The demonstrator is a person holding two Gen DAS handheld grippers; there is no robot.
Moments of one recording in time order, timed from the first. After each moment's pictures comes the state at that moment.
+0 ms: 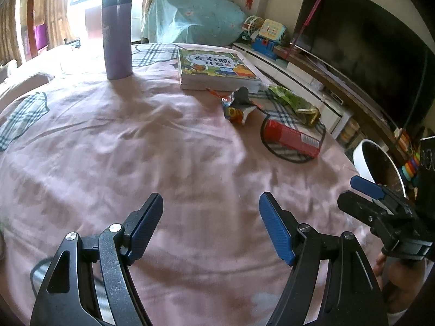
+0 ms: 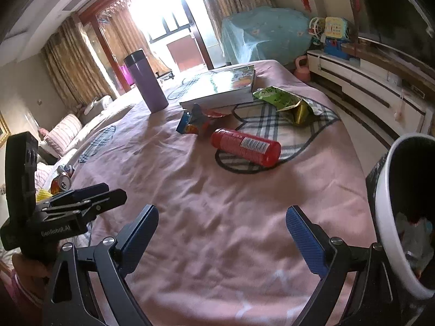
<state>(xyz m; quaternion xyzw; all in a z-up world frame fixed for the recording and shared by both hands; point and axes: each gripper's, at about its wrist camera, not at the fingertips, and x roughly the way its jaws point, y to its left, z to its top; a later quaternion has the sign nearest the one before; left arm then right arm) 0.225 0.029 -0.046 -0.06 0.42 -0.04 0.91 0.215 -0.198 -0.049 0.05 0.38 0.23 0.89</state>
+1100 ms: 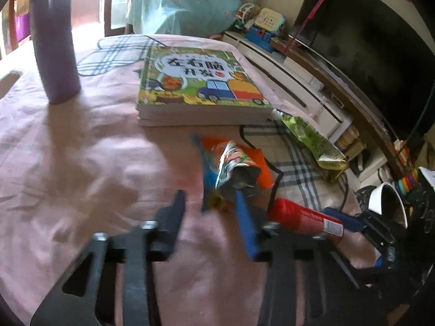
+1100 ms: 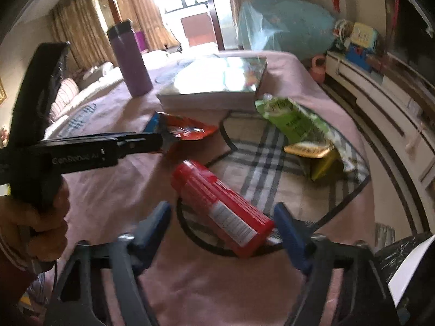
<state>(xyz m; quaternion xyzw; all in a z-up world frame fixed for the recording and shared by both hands) 0.368 0.012 -0.066 -0.08 0.45 -0.09 0.88 0.316 -0.173 -0.070 -0.04 0.42 0.24 0.87</state>
